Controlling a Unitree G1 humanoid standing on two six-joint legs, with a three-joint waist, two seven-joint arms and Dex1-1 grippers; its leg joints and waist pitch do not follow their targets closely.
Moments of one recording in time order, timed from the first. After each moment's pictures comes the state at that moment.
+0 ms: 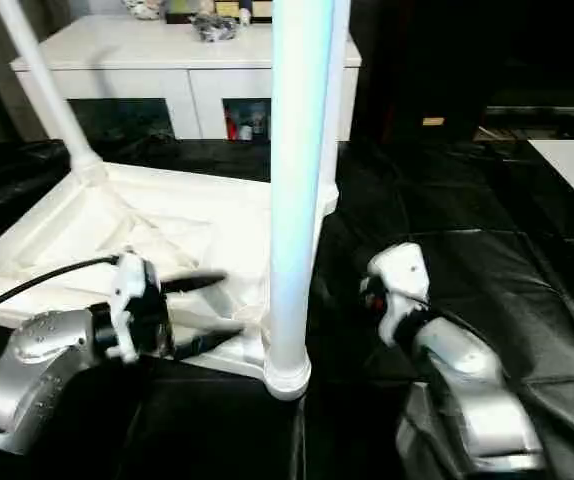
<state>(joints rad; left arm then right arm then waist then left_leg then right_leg) -0.17 0.47 -0.17 -0.05 -0.36 0.26 -1.09 -0.05 -0.45 0.05 -0.12 0.20 0.28 0.61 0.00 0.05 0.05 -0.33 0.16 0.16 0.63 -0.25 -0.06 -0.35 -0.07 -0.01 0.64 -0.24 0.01</state>
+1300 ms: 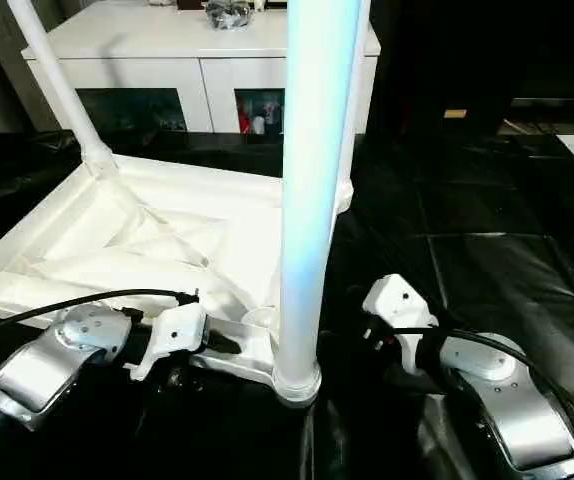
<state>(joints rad) -0.35 0.54 -0.47 0.14 -0.04 0.13 -1.19 -0.03 -0.61 0.12 -0.14 0.16 0.26 0.79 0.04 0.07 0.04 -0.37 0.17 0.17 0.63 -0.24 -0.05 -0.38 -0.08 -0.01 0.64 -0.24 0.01</state>
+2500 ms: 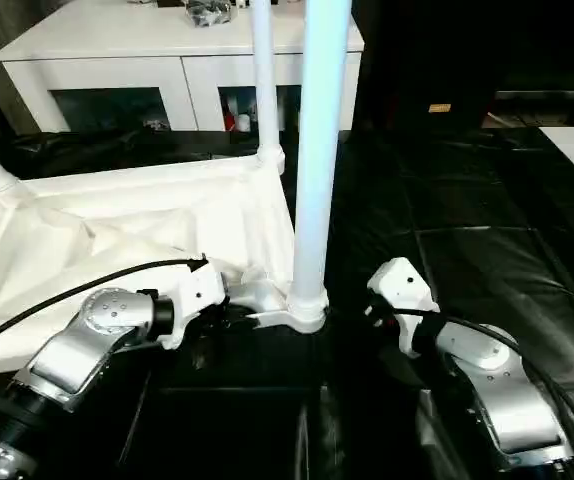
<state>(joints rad) -0.39 0.39 -0.38 0.24 -0.03 0.17 -1.00 -0.08 -0.56 0.09 -0.07 0.17 0.23 0.77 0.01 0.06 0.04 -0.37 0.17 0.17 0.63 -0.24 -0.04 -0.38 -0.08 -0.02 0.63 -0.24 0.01</state>
